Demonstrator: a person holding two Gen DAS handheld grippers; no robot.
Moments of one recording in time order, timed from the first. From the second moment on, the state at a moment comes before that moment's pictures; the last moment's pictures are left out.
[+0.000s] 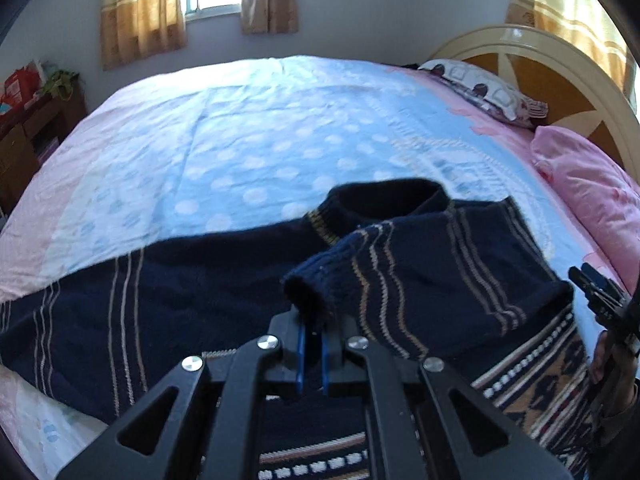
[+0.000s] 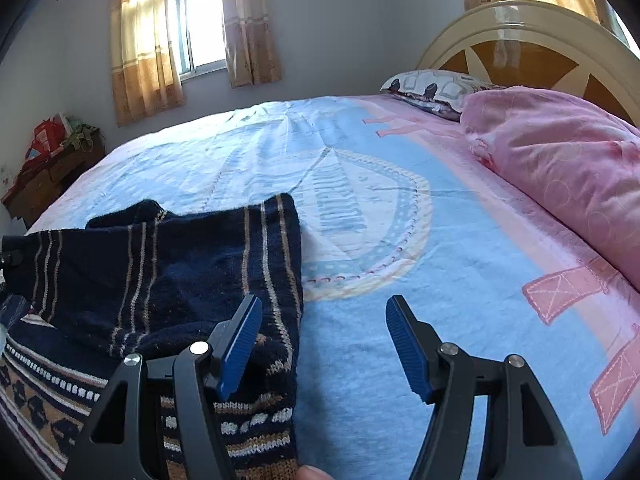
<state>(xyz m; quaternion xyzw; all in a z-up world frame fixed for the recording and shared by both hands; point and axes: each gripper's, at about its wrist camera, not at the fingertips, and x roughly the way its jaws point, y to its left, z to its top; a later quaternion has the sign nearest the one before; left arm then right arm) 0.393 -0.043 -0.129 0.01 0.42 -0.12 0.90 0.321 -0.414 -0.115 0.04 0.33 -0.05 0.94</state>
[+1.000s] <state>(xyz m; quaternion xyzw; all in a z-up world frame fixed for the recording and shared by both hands) 0.397 -0.009 -0.176 0.01 0.43 -0.05 0.90 0.332 -0.395 -0.128 -0.01 0.42 -0.05 0.91</state>
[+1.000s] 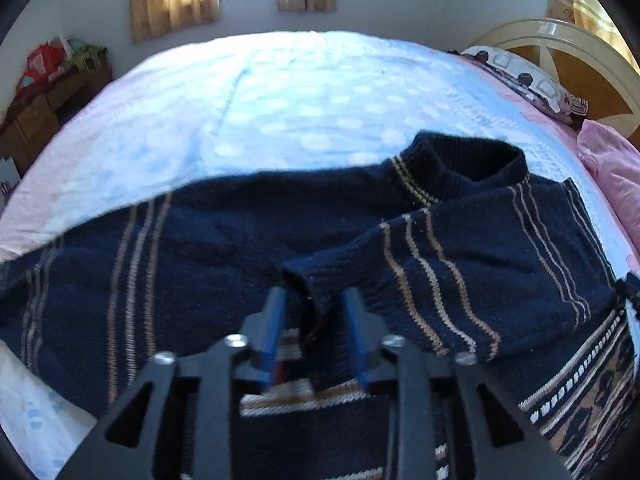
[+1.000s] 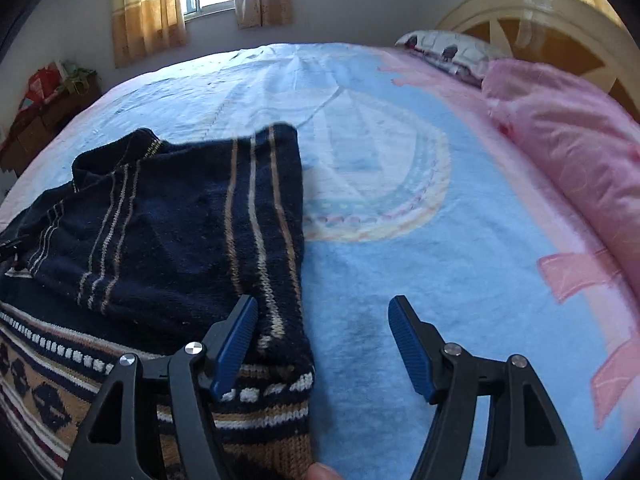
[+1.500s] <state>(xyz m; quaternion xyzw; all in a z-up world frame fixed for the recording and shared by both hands) 0.394 -0.006 -0.194 0.02 0.42 -0.03 0.90 0.374 -0.323 -0.137 -0.04 0.43 0.01 0.90</state>
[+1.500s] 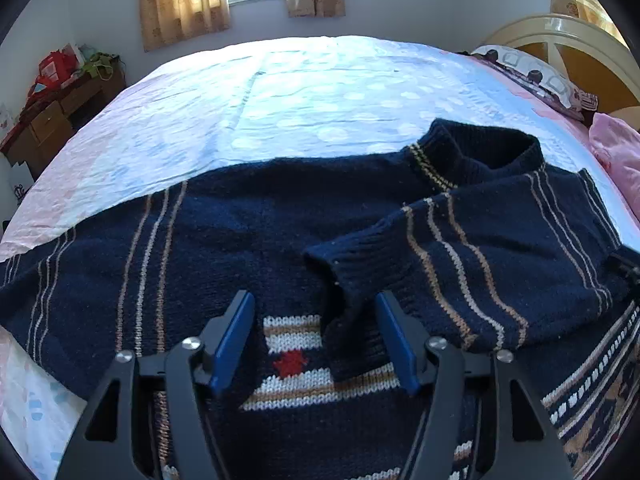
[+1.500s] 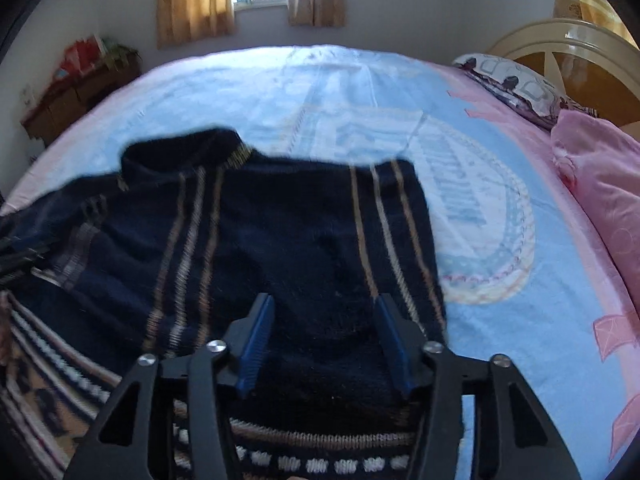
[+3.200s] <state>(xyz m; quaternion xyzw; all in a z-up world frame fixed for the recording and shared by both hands) 0.322 0.304 -0.175 -0.07 0.39 0.26 0.88 0.402 -0.064 -0.120 -0.12 0.41 0.17 0.89</state>
